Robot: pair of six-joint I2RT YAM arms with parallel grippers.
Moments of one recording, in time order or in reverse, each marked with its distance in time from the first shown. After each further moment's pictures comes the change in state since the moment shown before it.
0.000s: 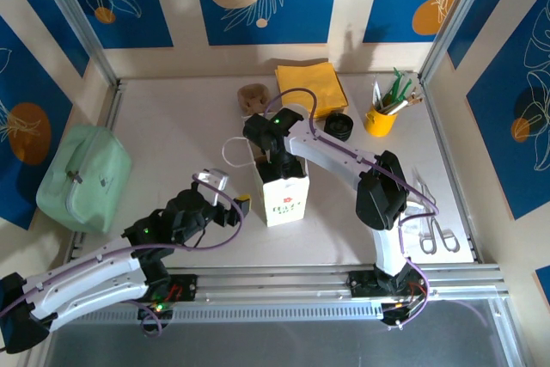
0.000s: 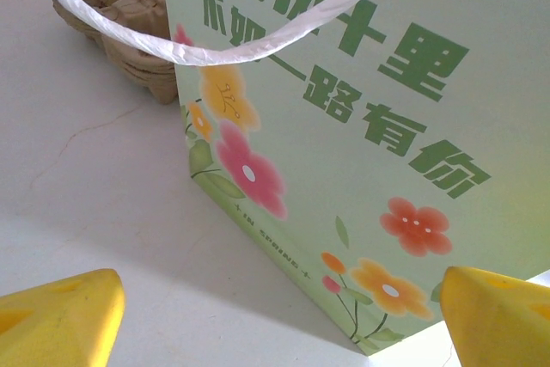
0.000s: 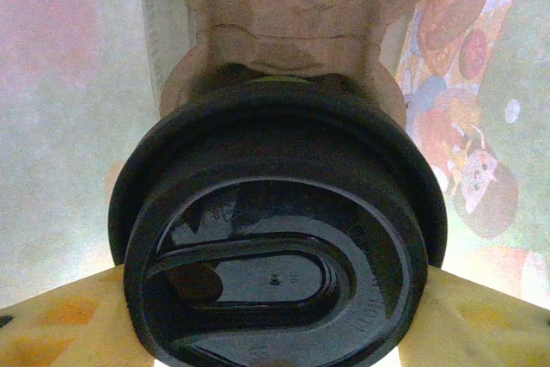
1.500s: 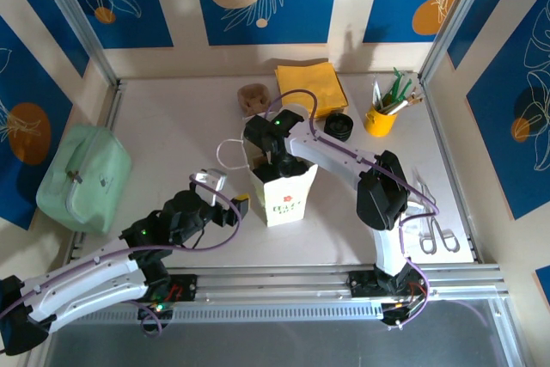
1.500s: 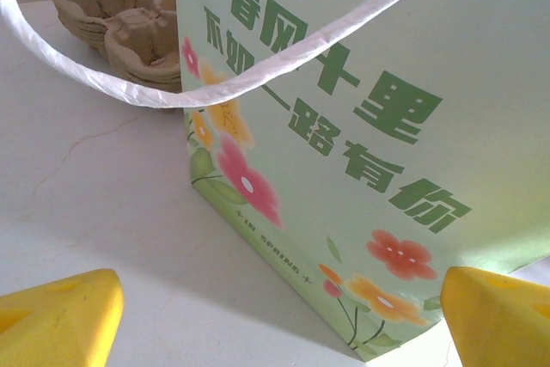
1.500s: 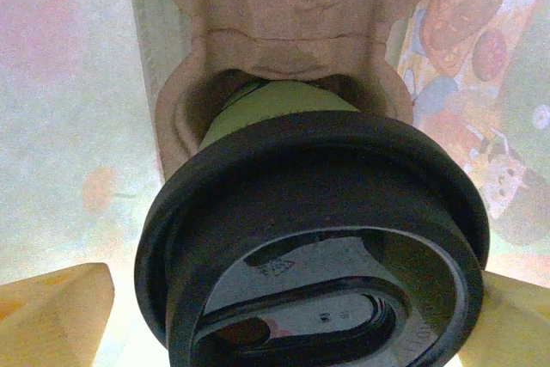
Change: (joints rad) left arm 0.000 -0.027 -0.005 0.002 -0.004 0.000; right arm -0.003 -0.009 -0.027 0.018 -0.002 0.000
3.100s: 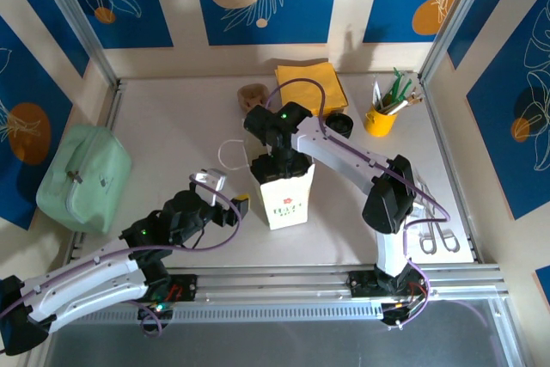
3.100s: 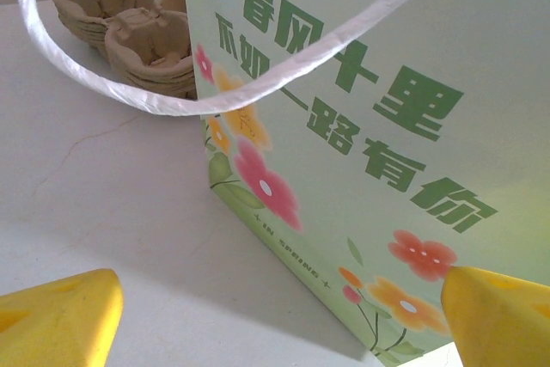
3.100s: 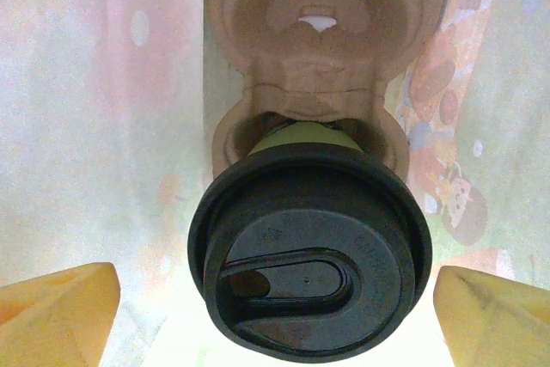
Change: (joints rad) left arm 0.000 0.000 0.000 0.000 0.000 0.000; right arm 0.006 -0.050 0.093 -0.043 0.037 0.016
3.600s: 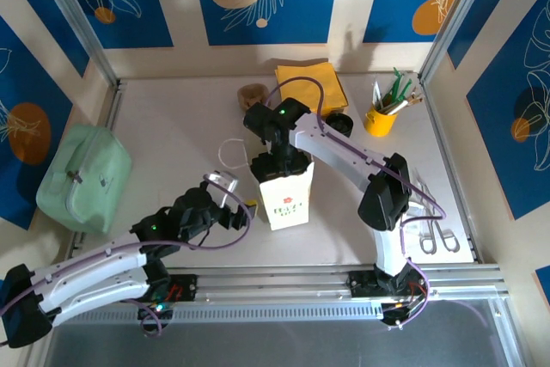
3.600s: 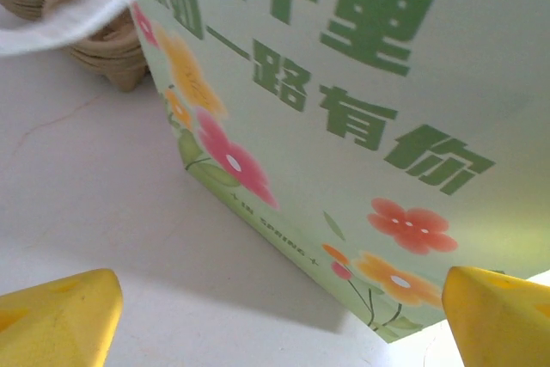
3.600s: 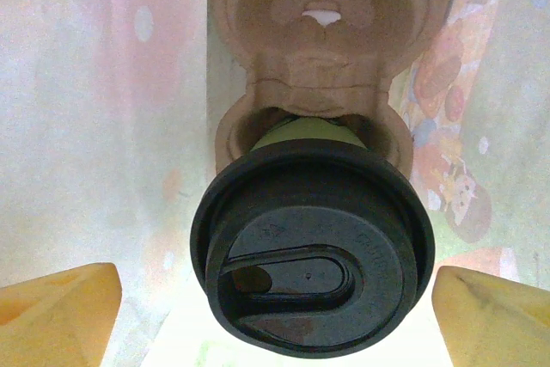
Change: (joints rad) left arm 0.000 0.113 0.004 0.044 0.093 0.053; right arm -0.015 0.043 0.067 -0.069 -0.028 -0.009
